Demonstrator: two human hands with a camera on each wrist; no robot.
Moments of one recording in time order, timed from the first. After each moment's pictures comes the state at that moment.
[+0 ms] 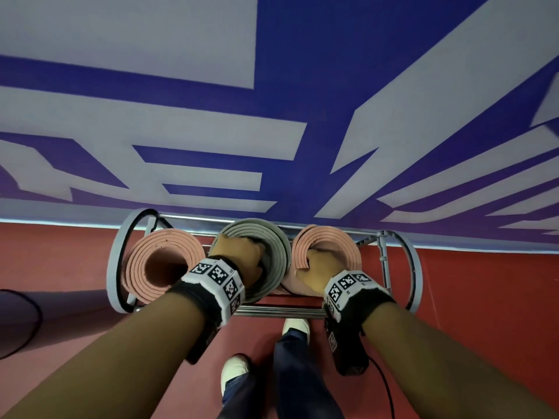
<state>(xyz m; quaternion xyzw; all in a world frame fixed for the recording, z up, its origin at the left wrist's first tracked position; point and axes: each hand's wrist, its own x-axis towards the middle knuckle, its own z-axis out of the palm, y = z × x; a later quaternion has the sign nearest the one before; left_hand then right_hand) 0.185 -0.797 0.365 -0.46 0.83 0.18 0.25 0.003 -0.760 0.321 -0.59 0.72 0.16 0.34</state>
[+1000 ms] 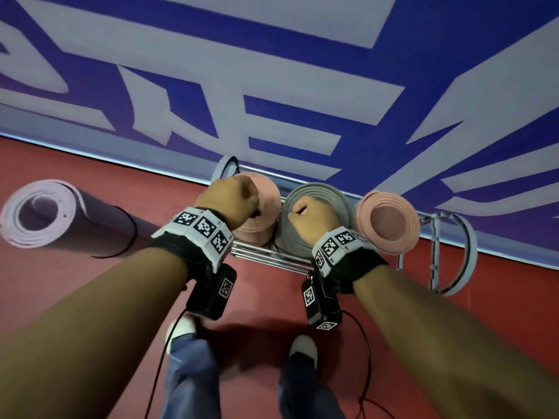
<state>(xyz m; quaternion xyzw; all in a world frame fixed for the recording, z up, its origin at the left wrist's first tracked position) 0.330 -0.740 0.417 -0.71 0.61 0.34 -0.07 0.154 -0.731 0.393 -0.59 0.70 -0.05 0.40</state>
